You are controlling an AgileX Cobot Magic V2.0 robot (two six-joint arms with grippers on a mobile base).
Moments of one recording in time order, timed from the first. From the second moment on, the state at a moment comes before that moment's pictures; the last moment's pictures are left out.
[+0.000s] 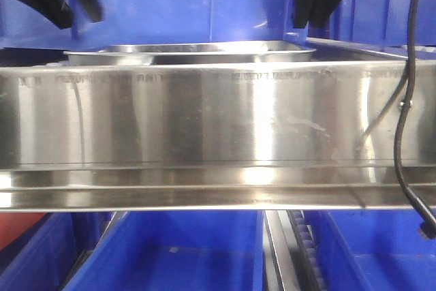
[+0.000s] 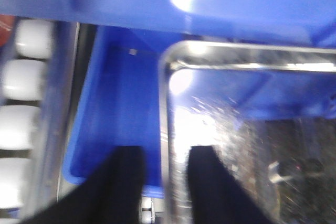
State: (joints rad) left arm -0.44 1.55 -1.31 0.17 0.78 -0.54; right arm 0.46 1.74 -1.59 -0.13 1.08 0.54
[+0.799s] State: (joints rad) left arm -0.44 1.66 -1.31 0.16 0.78 -0.54; right arm 0.46 1.82 -1.59 -0.10 1.08 0.54
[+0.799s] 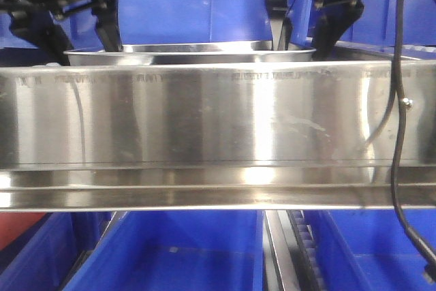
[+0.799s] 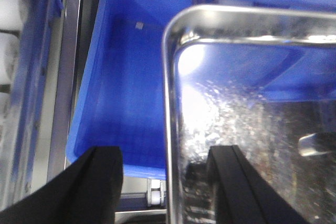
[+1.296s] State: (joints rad) left arm -0.44 1.68 -1.32 0.16 0.78 -0.54; right arm 0.46 1.83 -1.59 -0.09 1.06 0.54
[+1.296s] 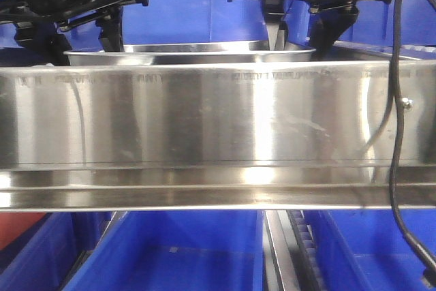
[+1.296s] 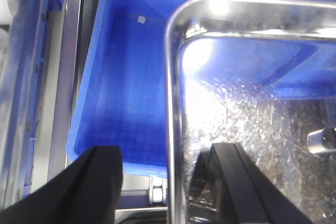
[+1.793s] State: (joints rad) left arm -0.44 1.69 -1.32 0.16 0.78 -0.54; right arm 0.46 1.84 -1.59 -0.06 1.05 0.54
